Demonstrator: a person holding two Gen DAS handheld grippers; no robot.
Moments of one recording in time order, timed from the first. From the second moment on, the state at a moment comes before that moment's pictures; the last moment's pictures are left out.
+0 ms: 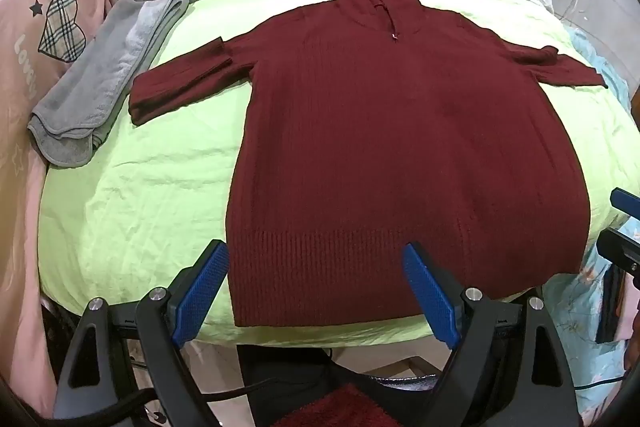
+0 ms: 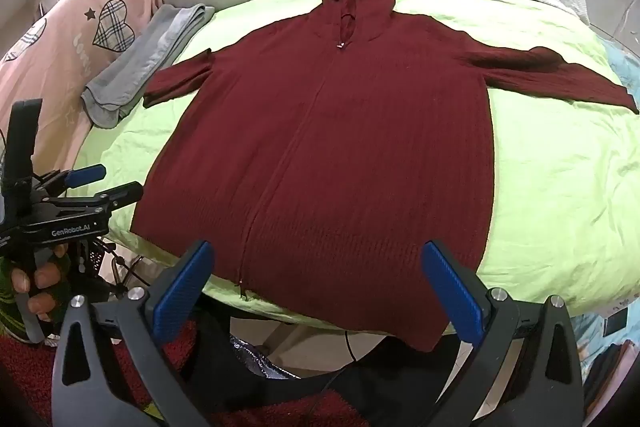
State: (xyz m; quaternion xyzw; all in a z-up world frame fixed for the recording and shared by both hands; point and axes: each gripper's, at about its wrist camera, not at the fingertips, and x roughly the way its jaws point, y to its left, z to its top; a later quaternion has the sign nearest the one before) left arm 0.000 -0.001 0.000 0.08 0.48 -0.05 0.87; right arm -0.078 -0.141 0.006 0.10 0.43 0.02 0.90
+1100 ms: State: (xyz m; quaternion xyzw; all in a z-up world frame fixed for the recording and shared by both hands) left arm -0.012 -0.009 0.014 0.06 0.46 -0.11 0.88; right arm -0.071 -0.141 0.010 0.10 0.43 0.02 0.90
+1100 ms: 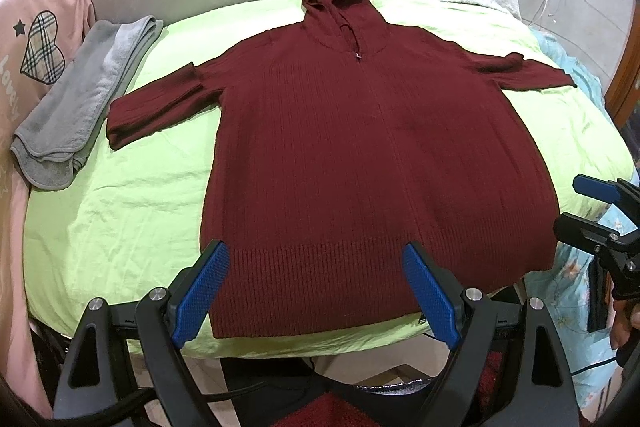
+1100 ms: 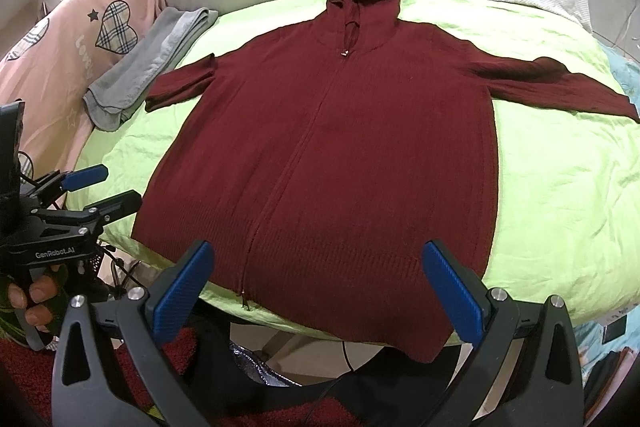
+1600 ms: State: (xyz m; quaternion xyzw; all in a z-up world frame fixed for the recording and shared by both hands) left arm -0.008 -0.010 0.010 0.06 0.47 -0.11 0.87; right arm -0.070 -0.137 0.008 0.09 0.43 0.02 0.90
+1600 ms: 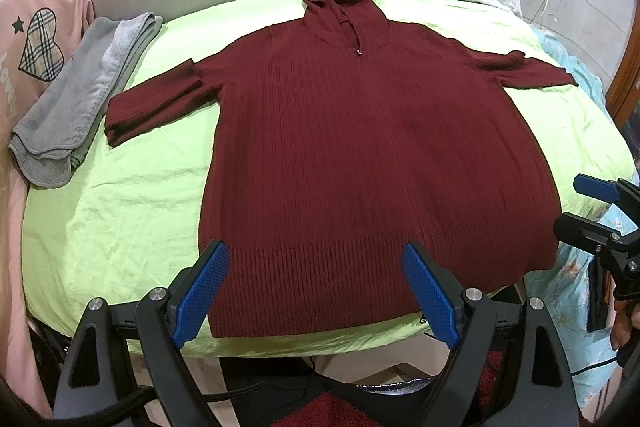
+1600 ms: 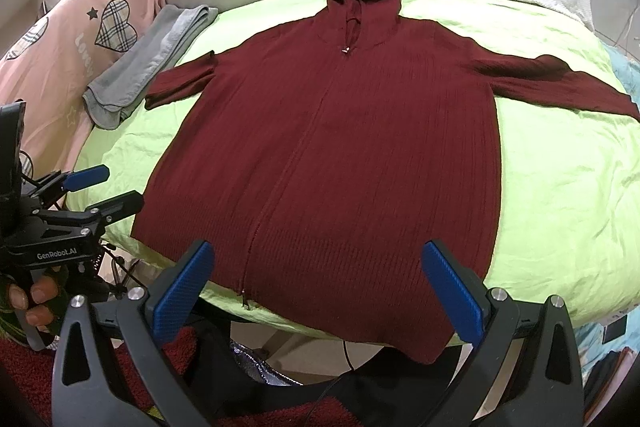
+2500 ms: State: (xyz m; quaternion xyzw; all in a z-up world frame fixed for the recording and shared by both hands) left arm 0.028 -0.010 -0.001 0.04 0.46 -0.11 0.88; right arm -0.057 -0.208 -0.001 0.18 0.39 0.00 0.90
